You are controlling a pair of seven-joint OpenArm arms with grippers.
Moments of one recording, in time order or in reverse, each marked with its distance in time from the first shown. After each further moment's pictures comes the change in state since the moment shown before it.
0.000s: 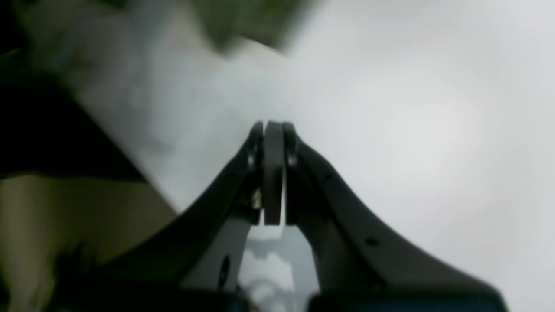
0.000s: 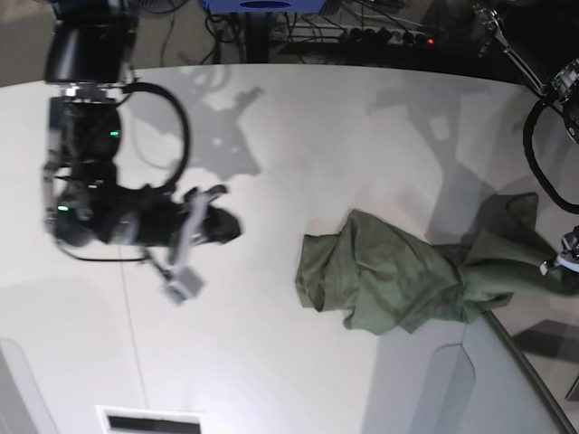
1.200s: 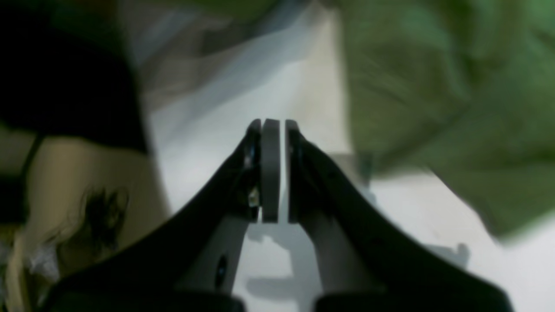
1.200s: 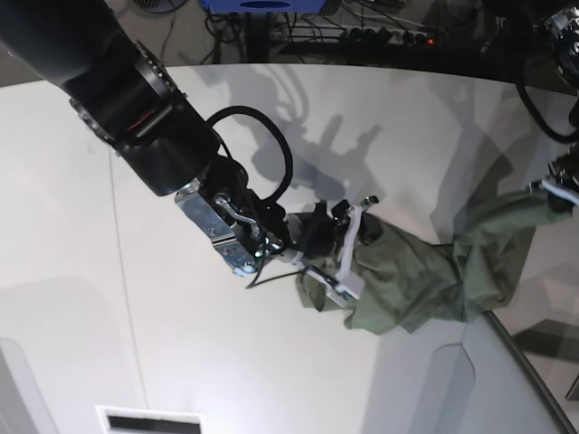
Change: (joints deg) left arm 16.8 0.5 -2.0 0.0 -0.3 -0.1 -0.3; right arm 23.1 -5.7 -44.1 -49.4 -0.5 -6.7 44.5
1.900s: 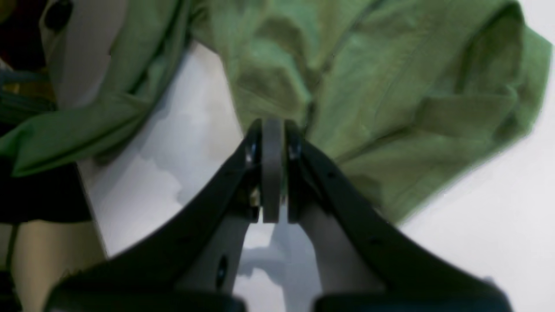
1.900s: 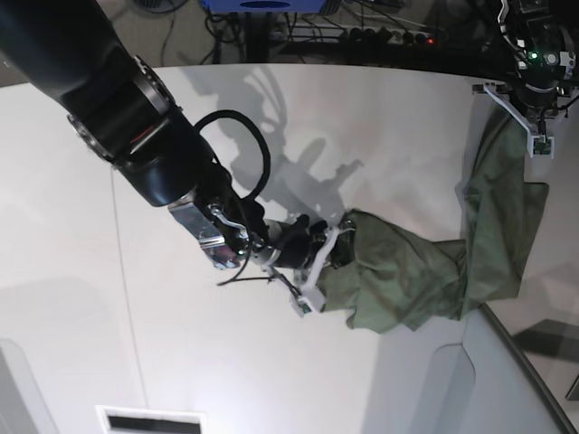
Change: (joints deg) left arm 16.2 10.8 9.6 -2.9 34.9 -0.4 -18.9; right arm 3.5 0.0 -0.2 -14.7 0.4 -0.9 18.4
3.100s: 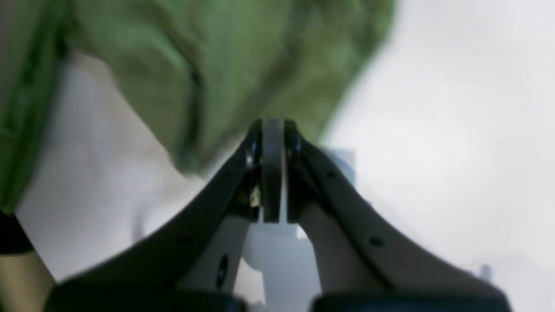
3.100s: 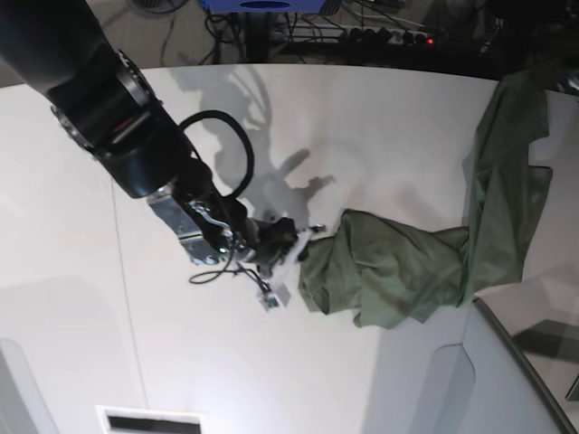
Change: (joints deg) left arm 3.2 -4.9 -22.6 3.0 -15.6 0.4 0.1; right arm -3.2 5.1 0.2 8.8 0.0 -13.4 -9.4
